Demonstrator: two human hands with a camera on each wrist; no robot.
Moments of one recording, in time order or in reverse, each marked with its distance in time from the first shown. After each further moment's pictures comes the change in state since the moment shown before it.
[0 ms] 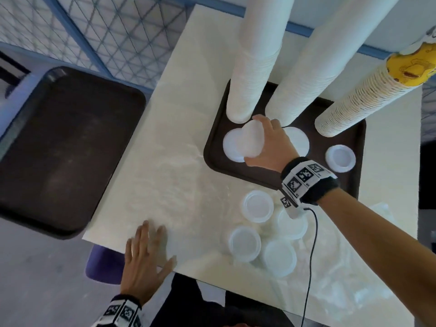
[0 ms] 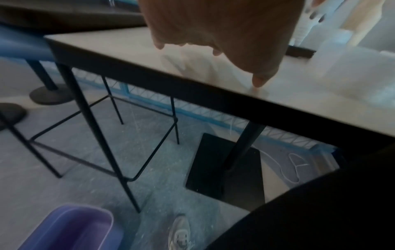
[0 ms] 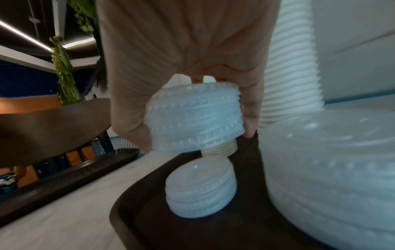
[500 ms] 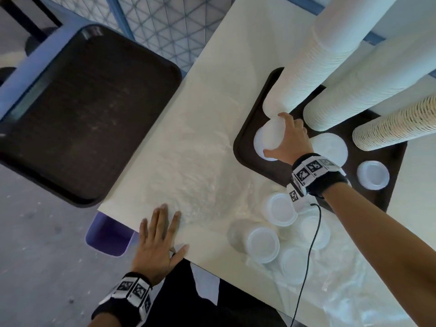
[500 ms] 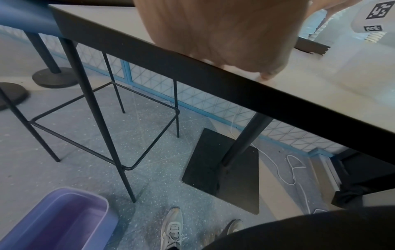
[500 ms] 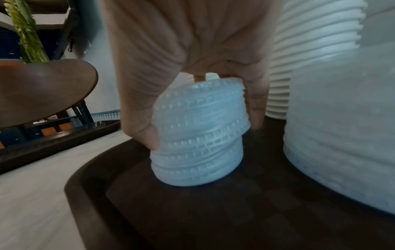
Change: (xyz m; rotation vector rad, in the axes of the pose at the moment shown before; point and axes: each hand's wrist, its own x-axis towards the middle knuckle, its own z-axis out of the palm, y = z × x) left_hand 0.000 -0.008 0.015 0.057 -0.037 0.005; right_hand 0.040 -0.015 0.040 -0.127 -0.040 0.138
